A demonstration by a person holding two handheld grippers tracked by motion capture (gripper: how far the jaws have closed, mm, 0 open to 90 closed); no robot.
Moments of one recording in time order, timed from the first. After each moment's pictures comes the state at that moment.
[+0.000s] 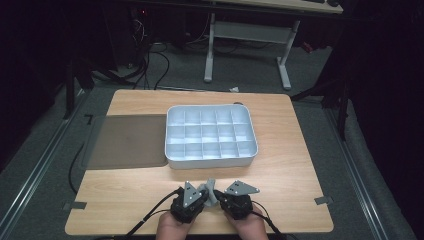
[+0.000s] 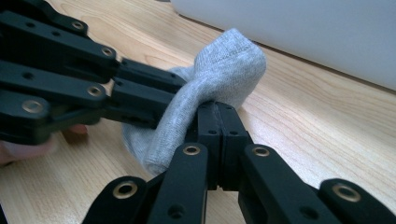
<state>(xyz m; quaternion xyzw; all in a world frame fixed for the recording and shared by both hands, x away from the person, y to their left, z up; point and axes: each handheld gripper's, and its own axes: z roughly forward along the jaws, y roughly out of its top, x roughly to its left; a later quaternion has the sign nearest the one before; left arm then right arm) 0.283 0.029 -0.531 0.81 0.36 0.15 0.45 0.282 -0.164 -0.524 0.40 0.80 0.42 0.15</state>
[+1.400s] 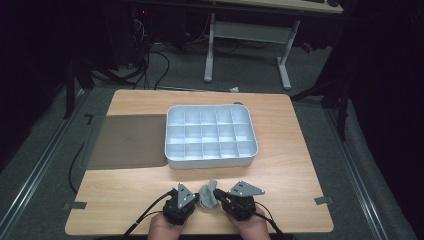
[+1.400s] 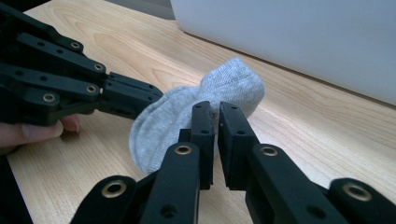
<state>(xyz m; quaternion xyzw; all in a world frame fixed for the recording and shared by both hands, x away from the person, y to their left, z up) 0.278 0.044 -0.530 0.82 0.36 0.16 0.41 0.277 -0.169 -0.516 0.40 0.79 0.44 0.15</state>
